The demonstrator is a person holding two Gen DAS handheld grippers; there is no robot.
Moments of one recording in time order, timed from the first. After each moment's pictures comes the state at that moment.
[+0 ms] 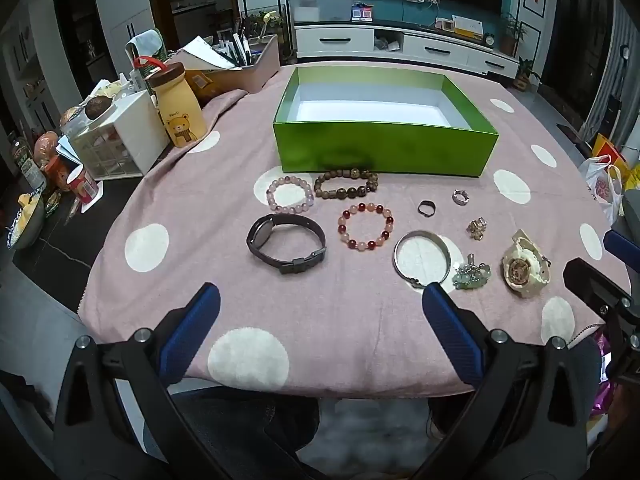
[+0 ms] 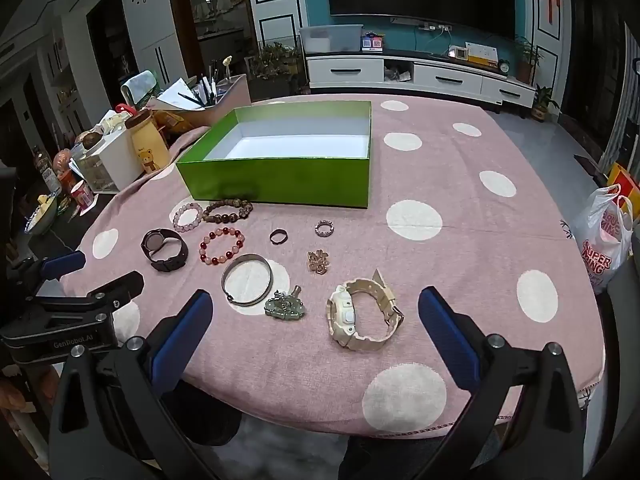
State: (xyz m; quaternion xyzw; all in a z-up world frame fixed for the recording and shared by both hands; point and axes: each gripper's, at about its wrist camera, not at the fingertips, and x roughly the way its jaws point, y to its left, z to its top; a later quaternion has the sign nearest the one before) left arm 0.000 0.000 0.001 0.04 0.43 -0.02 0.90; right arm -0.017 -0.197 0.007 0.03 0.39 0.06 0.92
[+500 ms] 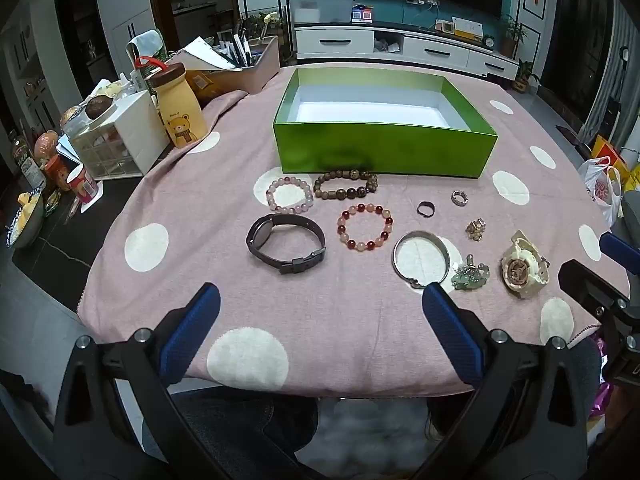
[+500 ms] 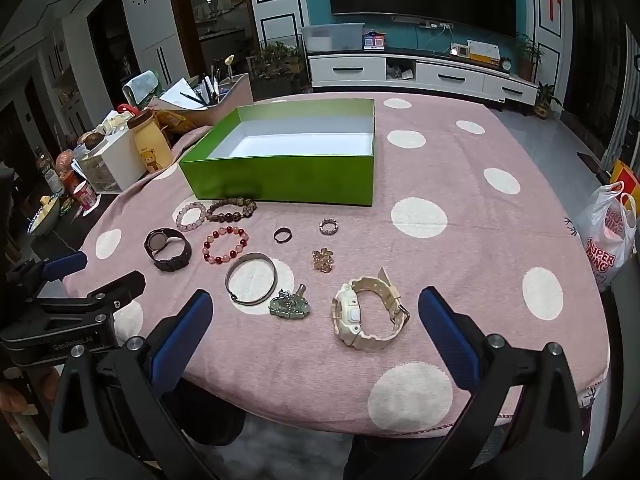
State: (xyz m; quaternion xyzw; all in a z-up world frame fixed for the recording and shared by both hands) left arm -0.004 0.000 0.002 0.04 0.43 -0.02 0.90; right arm -0.015 -0.197 0.006 0.03 0.39 0.06 0.92
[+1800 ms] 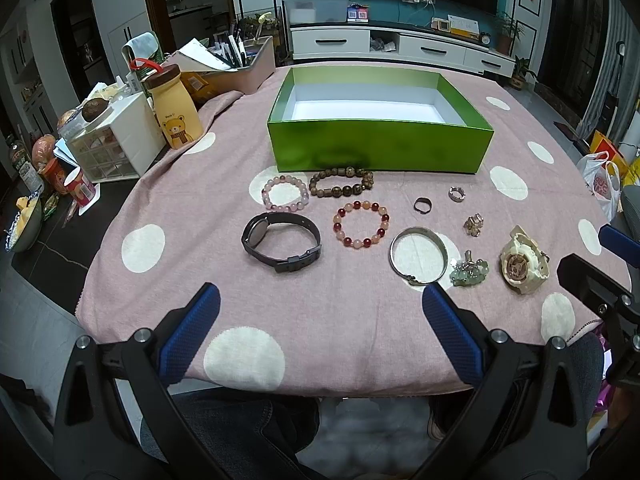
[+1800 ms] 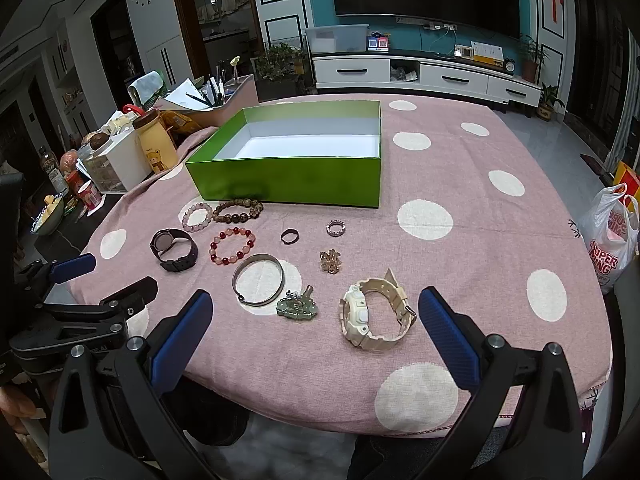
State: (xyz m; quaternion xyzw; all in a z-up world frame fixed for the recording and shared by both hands) left arm -0.002 -0.002 0.000 0.04 0.43 -0.03 0.90; right arm -0.014 -0.188 0.008 0.04 0.39 0.07 0.92
